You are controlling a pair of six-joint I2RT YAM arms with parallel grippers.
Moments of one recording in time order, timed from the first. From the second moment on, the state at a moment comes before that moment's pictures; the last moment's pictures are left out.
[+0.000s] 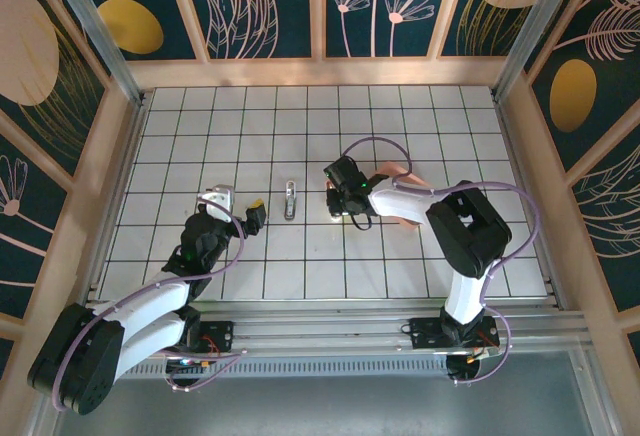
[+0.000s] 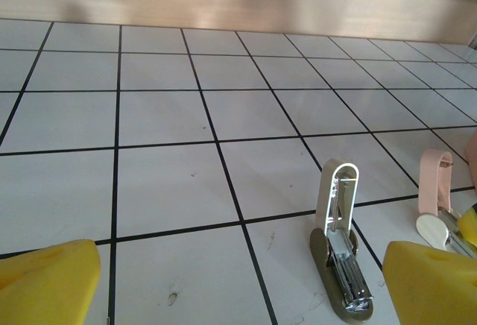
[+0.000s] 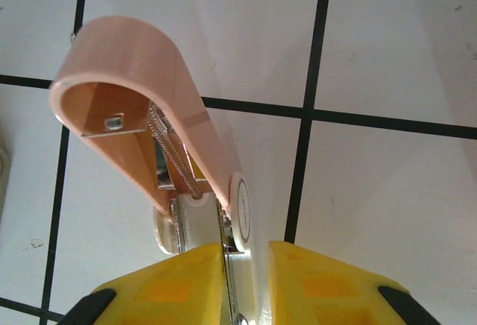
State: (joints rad) left arm -0.43 0.99 0.15 0.59 -0.09 -0.22; right arm 0.73 1.82 1.08 -0.32 0.10 0.56
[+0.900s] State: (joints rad) left arm -0.43 0.98 0.16 0.59 -0.09 -0.22; right arm 0.76 1.78 1.08 -0.33 0.11 0.55
